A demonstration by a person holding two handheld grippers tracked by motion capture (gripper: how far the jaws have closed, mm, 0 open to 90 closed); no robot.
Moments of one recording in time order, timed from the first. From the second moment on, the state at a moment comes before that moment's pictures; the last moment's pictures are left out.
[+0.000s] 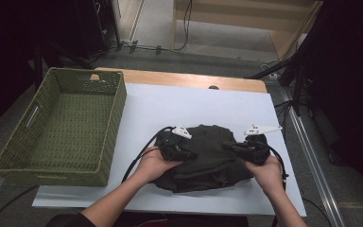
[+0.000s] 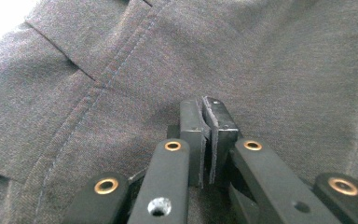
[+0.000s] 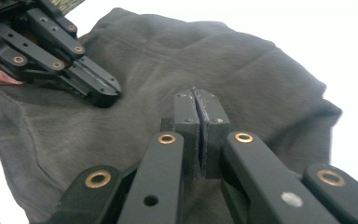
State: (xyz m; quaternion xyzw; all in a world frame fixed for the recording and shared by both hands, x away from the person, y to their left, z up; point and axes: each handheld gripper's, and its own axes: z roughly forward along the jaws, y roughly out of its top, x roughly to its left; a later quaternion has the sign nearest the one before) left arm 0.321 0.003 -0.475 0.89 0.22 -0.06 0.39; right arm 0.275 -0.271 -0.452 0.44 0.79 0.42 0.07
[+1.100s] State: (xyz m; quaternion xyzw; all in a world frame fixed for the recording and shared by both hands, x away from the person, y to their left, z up) left arm 0.293 0.017 -0.489 0.89 0.22 -0.07 0.38; right arm 0.246 -0.257 -0.491 0.41 0.83 0.38 0.05
